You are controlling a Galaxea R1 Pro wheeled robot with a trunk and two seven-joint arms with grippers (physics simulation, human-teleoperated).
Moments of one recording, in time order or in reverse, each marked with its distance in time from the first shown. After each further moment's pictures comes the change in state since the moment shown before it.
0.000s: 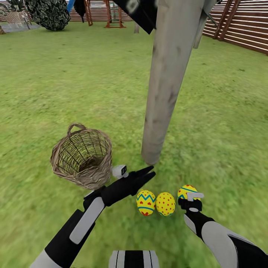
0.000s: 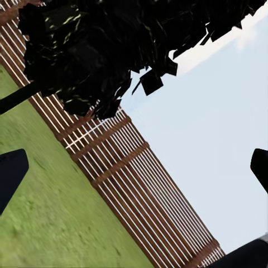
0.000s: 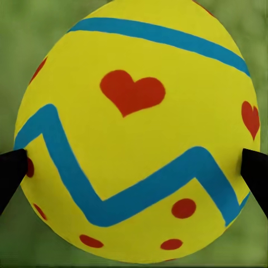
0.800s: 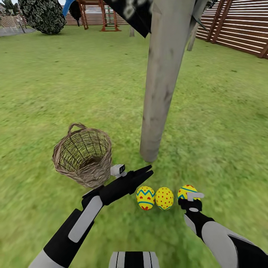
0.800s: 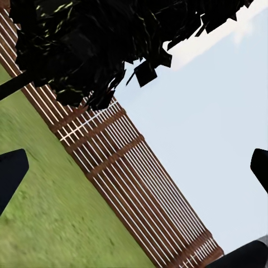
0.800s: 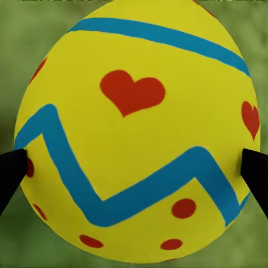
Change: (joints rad) left arm 0.000 0.001 0.027 -0.001 0.000 0.034 -0.003; right arm 0.000 -0.001 0.002 0.000 0.000 0.001 0.000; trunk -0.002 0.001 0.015
